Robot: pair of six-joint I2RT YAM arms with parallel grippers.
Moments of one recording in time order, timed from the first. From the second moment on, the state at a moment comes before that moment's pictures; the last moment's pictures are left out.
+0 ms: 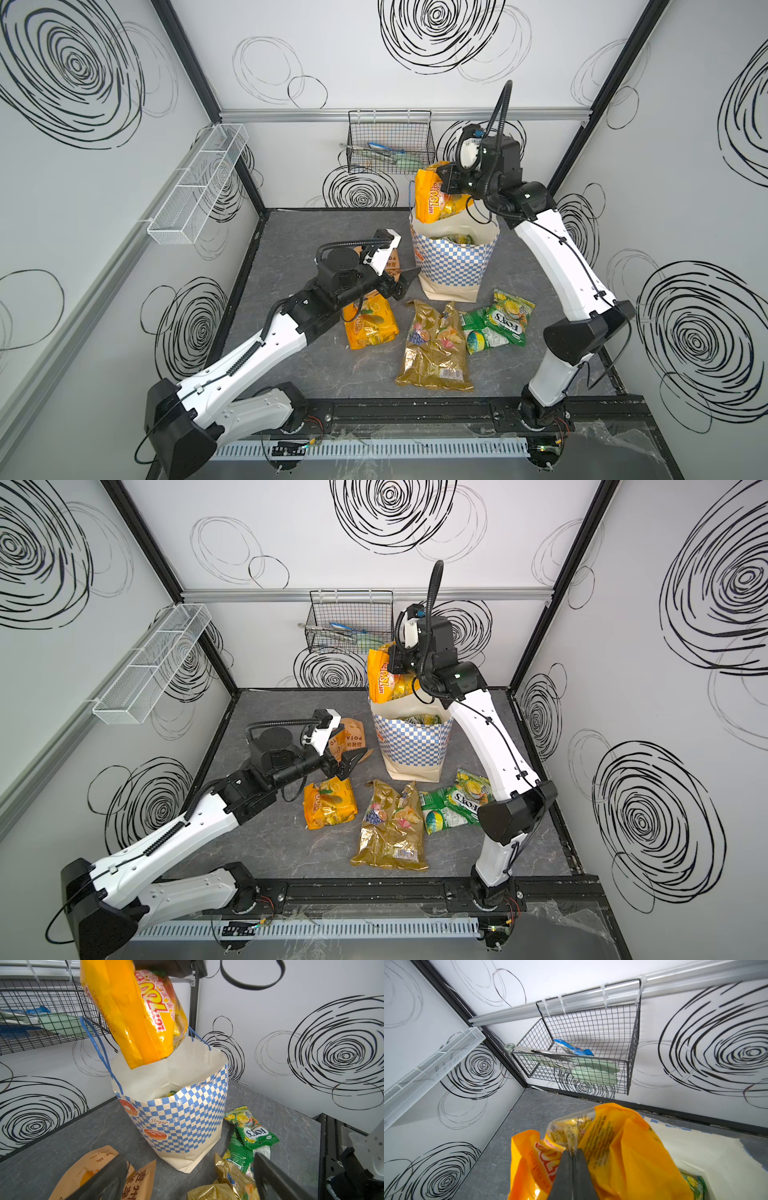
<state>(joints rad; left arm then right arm) -0.70 1.09 0.96 -0.04 0.17 -0.04 0.48 1.74 2.15 -0.68 -0.10 0.30</state>
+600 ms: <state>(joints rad) -0.77 0.94 0.84 0.11 0.24 0.00 0.49 1.21 1.70 -0.58 -0.02 0.34</state>
